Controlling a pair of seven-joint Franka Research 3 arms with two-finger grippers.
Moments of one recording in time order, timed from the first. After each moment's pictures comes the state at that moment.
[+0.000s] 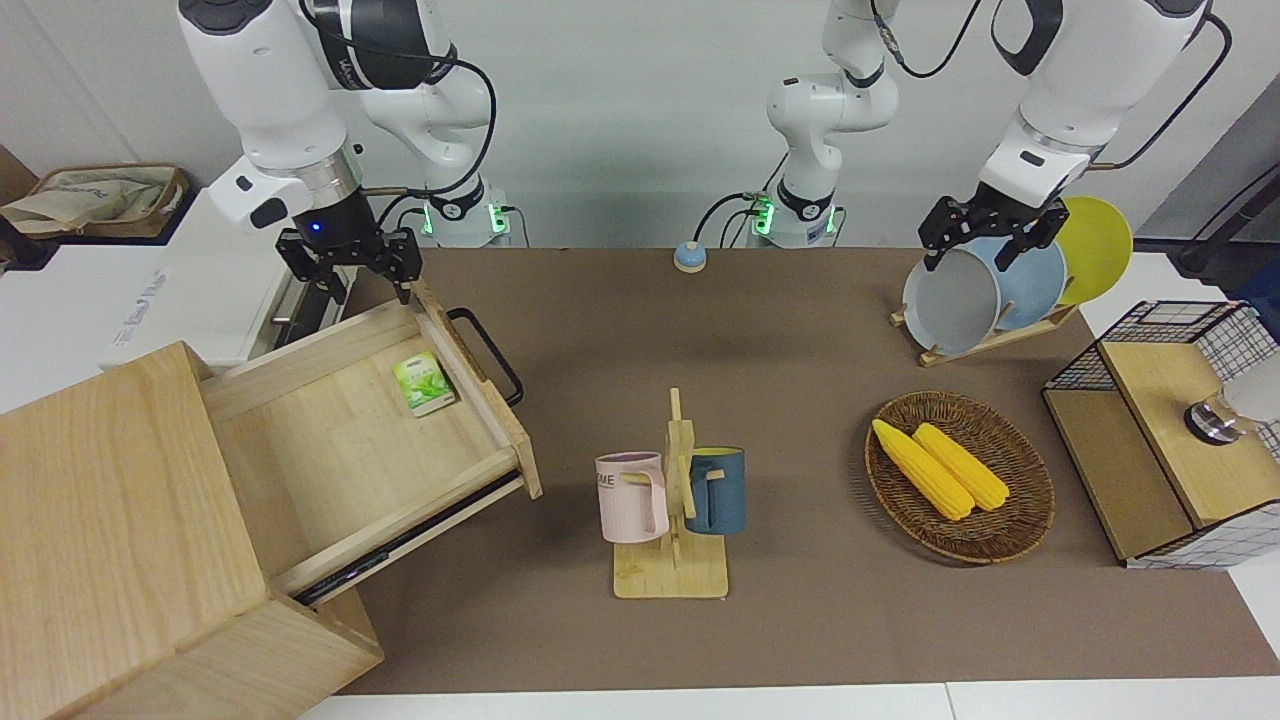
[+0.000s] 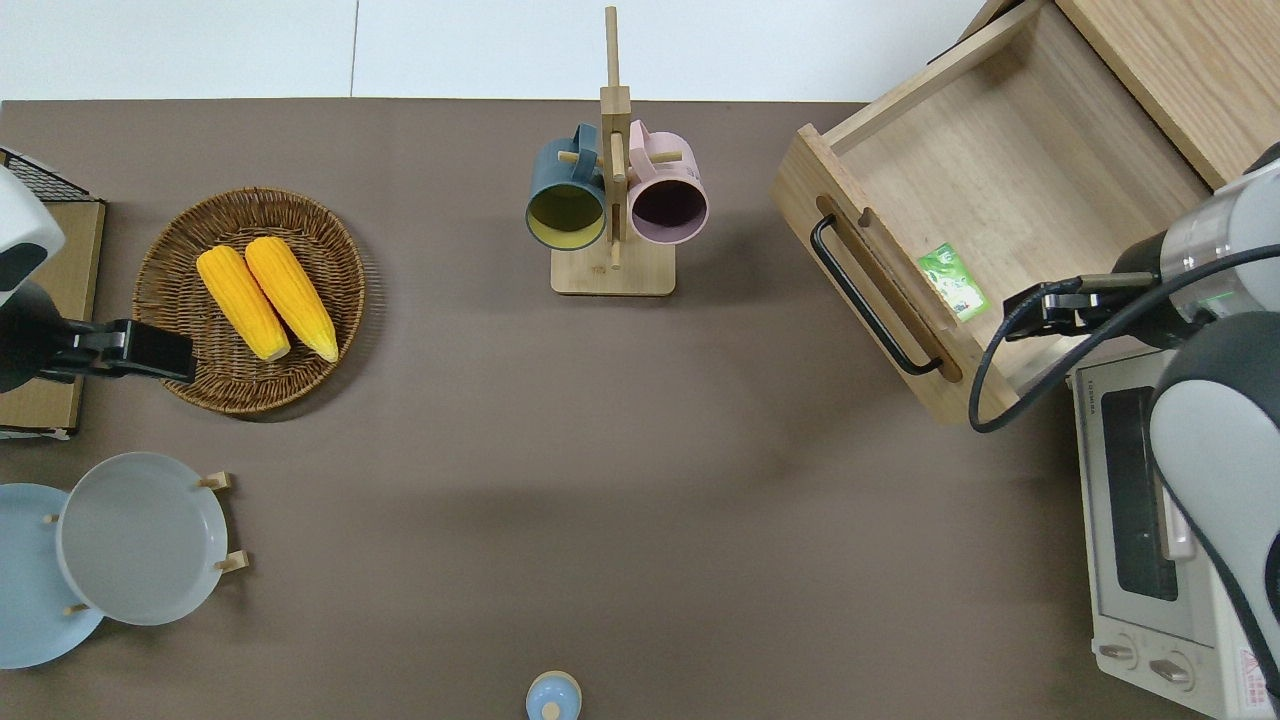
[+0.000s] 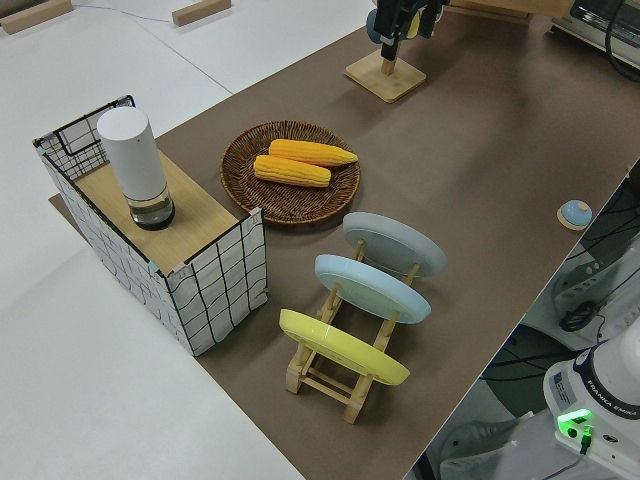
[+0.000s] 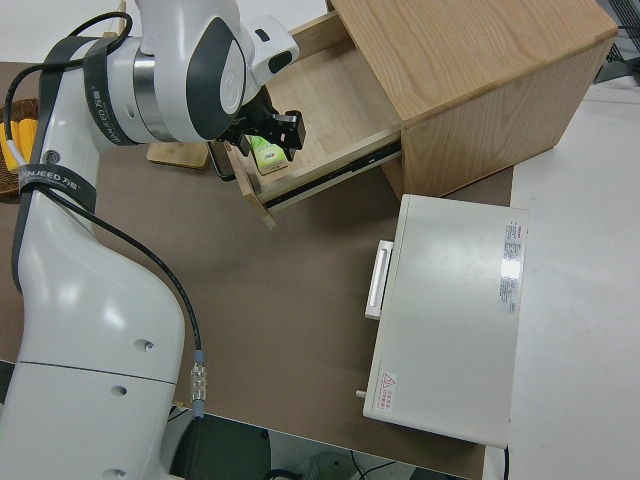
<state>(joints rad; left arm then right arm) 0.03 0.04 -0.06 -1.51 0.00 1.52 0.02 0.02 0.09 0.05 -1.53 -0.01 1.62 0.11</state>
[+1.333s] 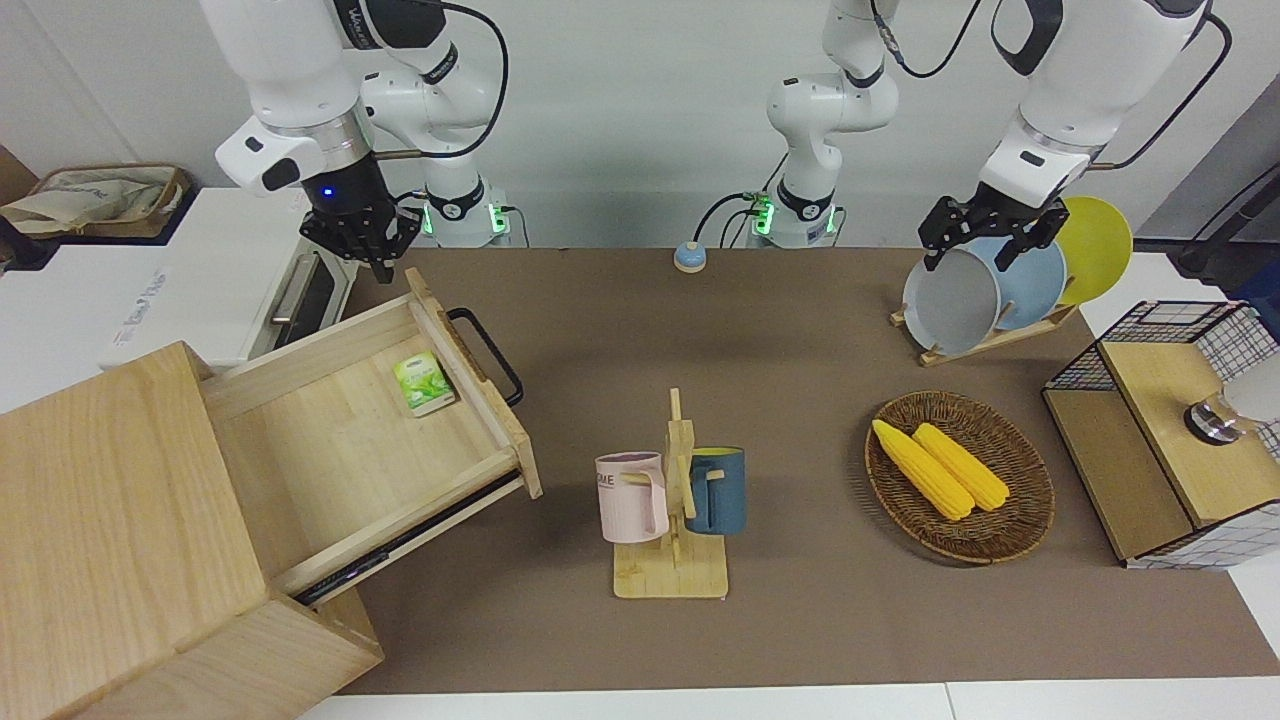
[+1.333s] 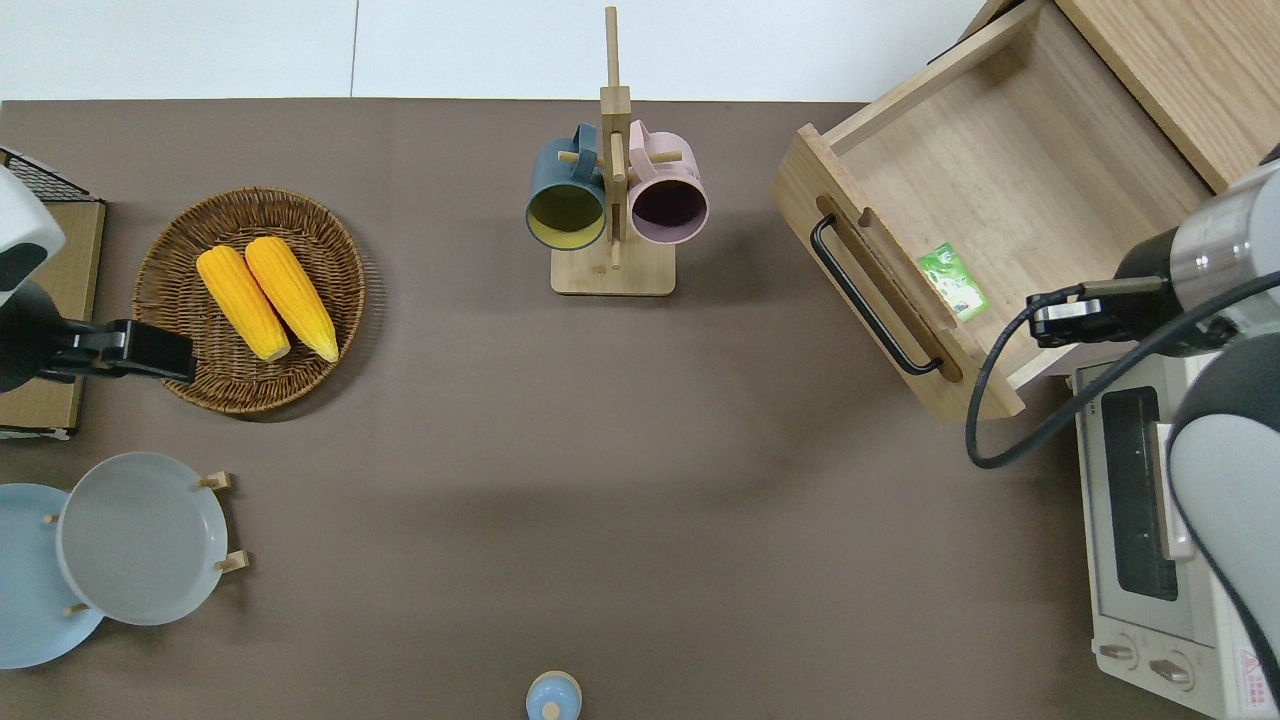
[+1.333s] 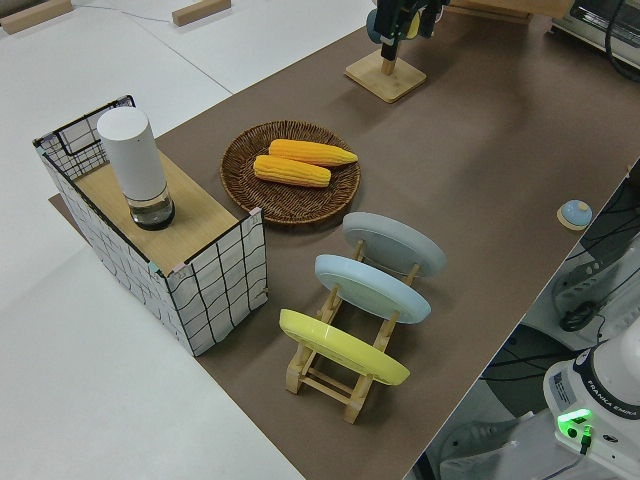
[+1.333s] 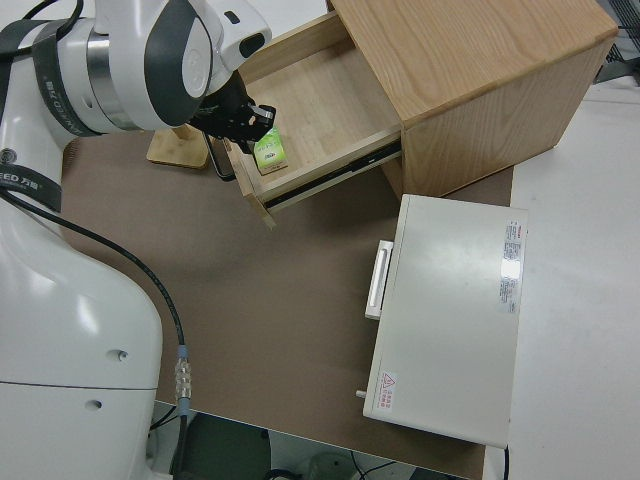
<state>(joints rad) 0.03 0.04 -0.06 -1.51 0.00 1.52 0.02 0.06 0.08 0.07 -1.44 -0.01 1.54 0.12</state>
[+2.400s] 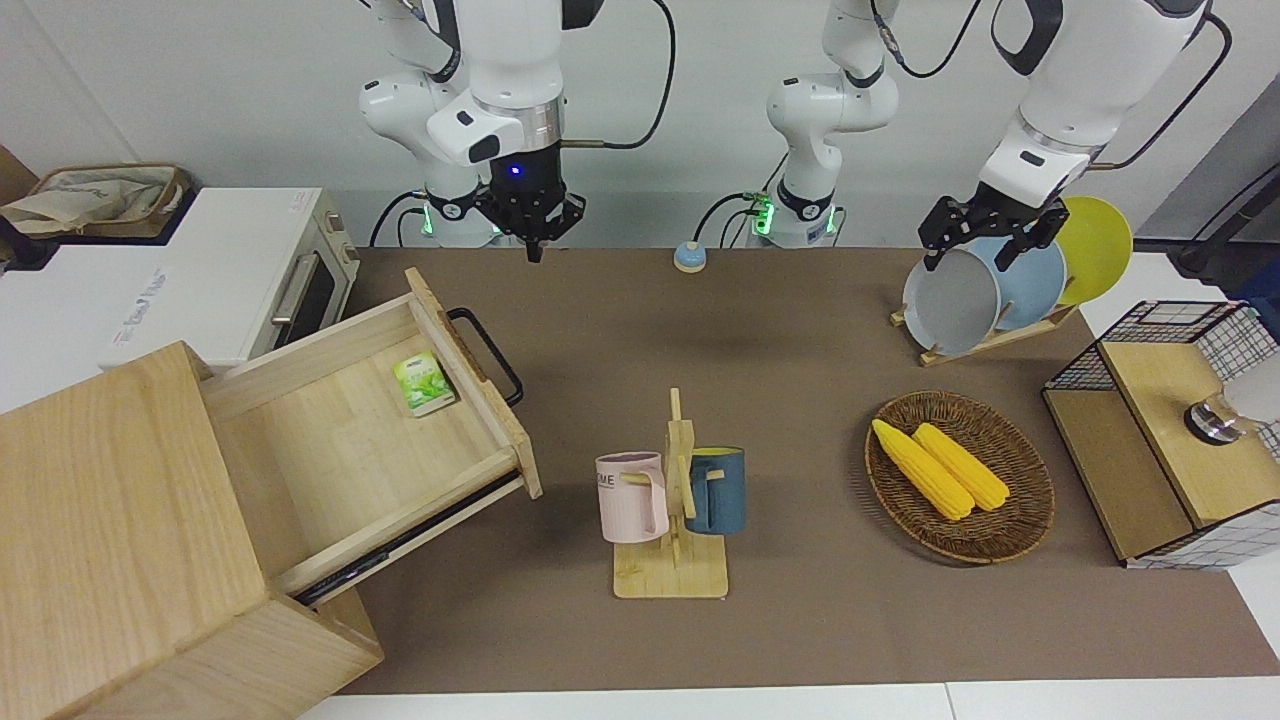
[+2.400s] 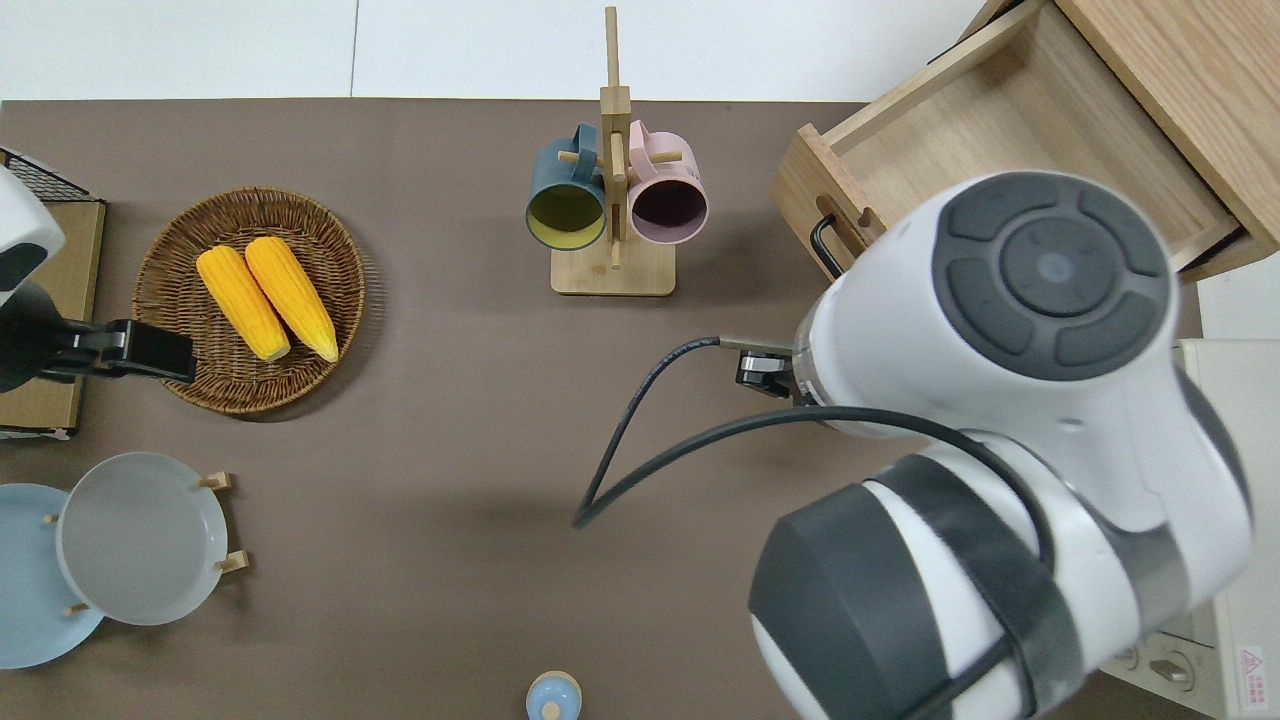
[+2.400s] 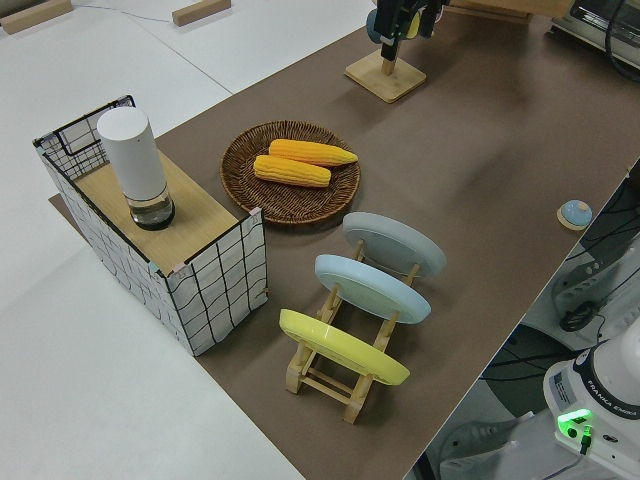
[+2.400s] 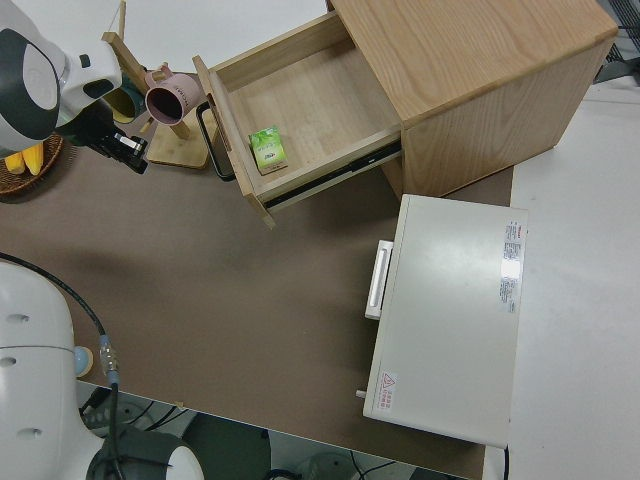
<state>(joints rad) 0.03 0.04 -0.06 -1.51 0.00 1.52 0.02 0.39 0.15 0.07 -1.42 -0.05 1.56 0.70</state>
